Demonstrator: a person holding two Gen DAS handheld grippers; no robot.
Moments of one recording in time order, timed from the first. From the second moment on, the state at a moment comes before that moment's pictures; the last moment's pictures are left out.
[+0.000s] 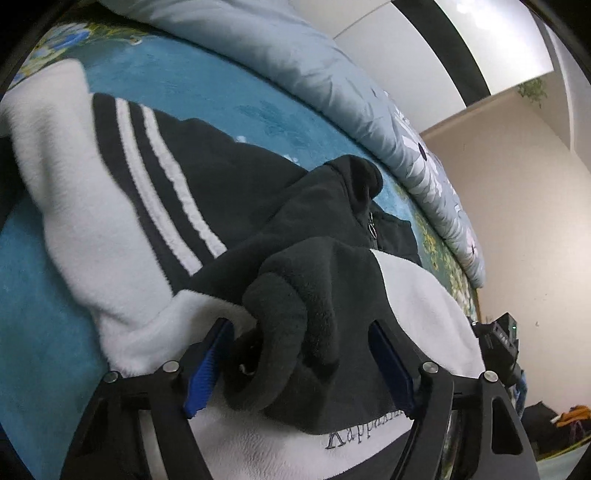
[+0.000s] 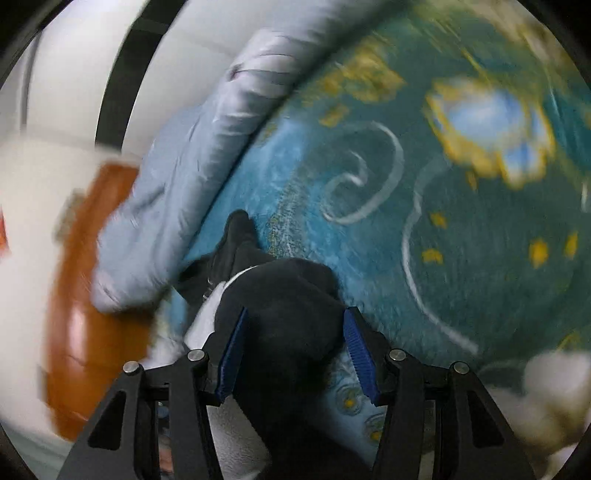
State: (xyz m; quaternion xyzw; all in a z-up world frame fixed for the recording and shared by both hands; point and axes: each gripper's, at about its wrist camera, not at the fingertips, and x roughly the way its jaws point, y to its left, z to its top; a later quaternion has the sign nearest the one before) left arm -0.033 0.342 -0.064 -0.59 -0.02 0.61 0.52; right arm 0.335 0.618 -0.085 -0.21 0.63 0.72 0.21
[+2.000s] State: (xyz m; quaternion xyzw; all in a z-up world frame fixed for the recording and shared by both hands) left arm -0.196 0.131 -0.060 -0.56 -0.20 0.78 0.21; right arm 0.251 0.491 0.000 -0.06 0.44 0.80 0.39
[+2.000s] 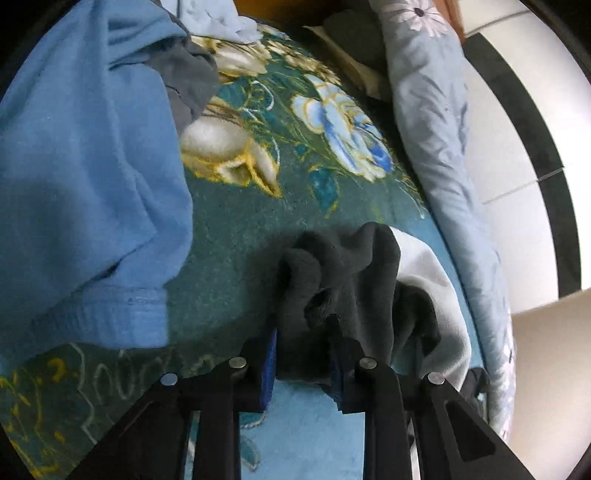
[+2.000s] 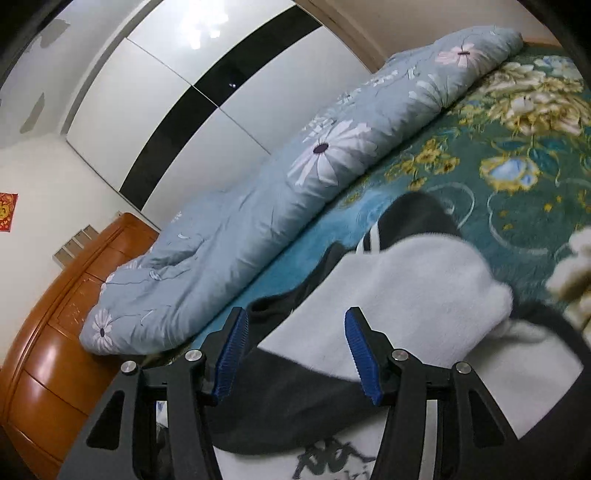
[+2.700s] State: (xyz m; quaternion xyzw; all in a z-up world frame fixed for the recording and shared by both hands) left arm 0.004 0.367 0.182 -0.35 0.02 0.80 0.50; right arm 0.328 0.525 0.015 -0.02 0.45 0.79 0.41
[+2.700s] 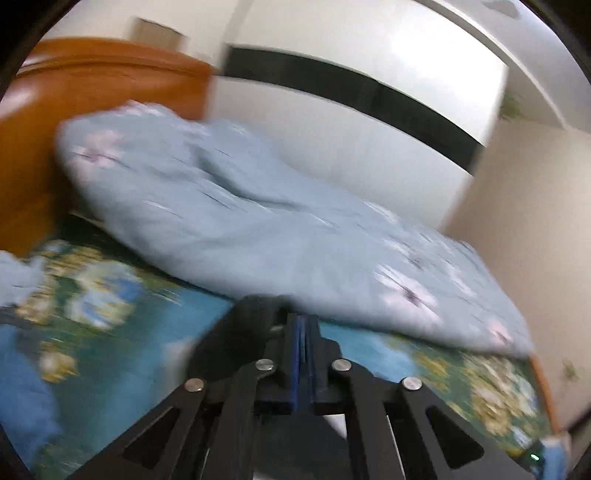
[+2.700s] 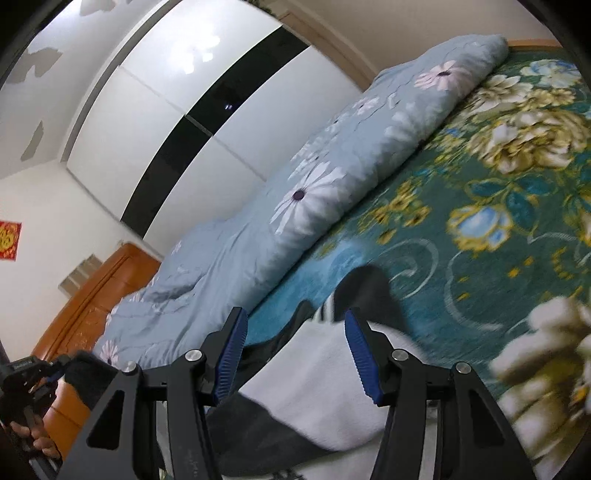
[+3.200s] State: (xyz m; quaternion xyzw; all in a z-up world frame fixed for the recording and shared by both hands) left arm 0.102 0.455 0.068 -0.35 0.27 0.75 0.49; right arm 0.367 0.547 -0.004 0.00 0.50 0.76 0.42
